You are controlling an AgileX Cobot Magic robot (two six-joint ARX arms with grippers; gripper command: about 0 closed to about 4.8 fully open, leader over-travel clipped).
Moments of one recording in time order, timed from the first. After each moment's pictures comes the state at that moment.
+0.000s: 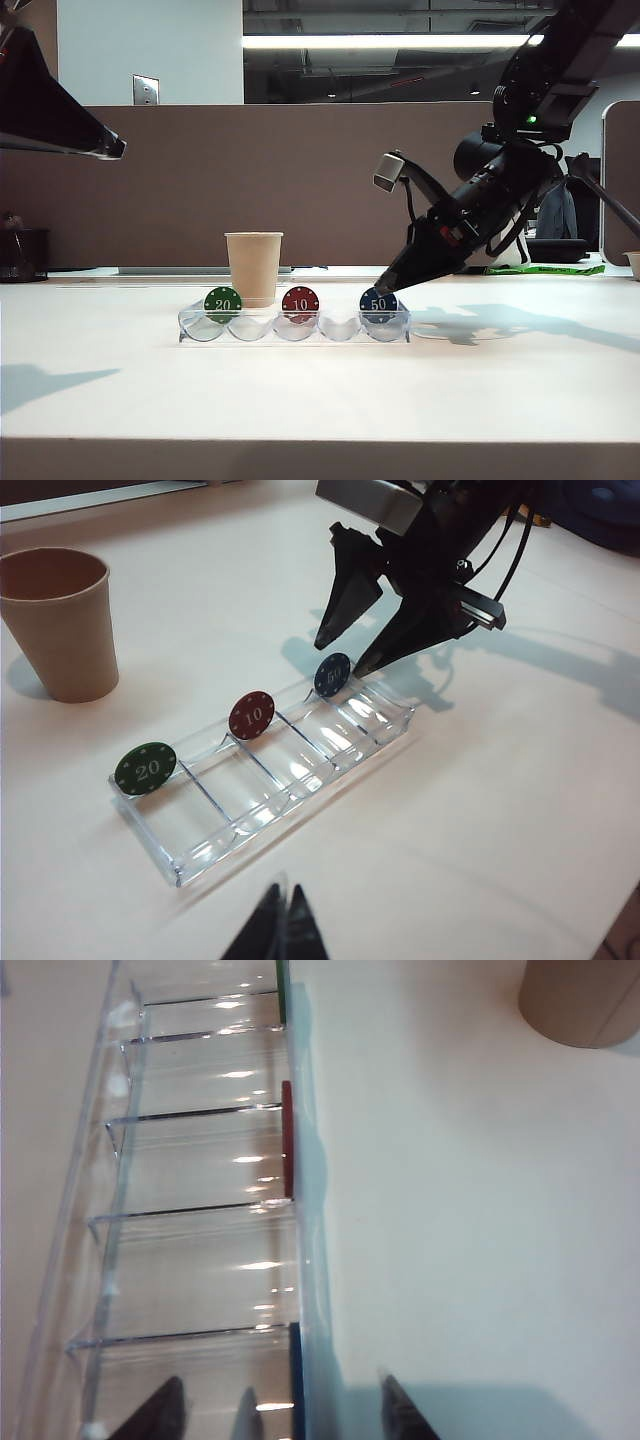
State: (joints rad) left arm -0.33 0.74 0.37 0.07 0.43 0.10; right arm 0.24 2.15 1.61 -0.66 -0.86 -1.07
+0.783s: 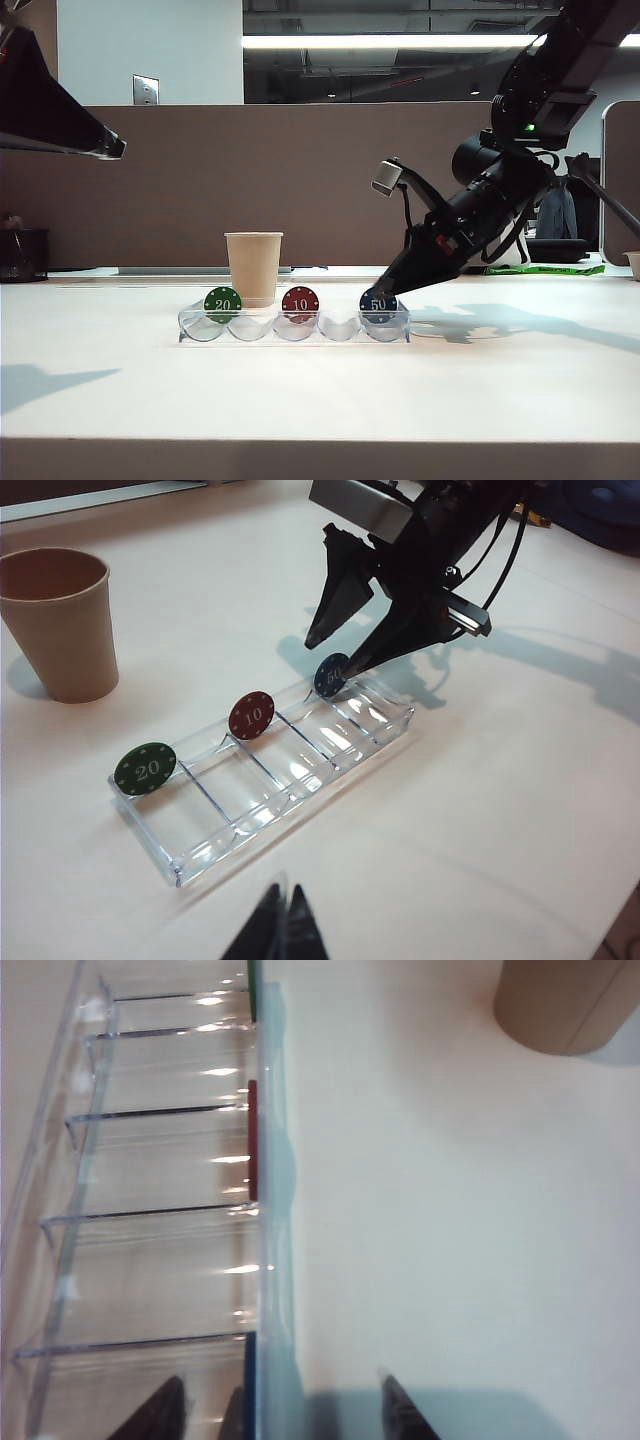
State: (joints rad) left arm -0.33 0.74 0.37 0.07 0.43 0.10; right arm 0.24 2.16 1.61 -0.59 -0.86 -1.07
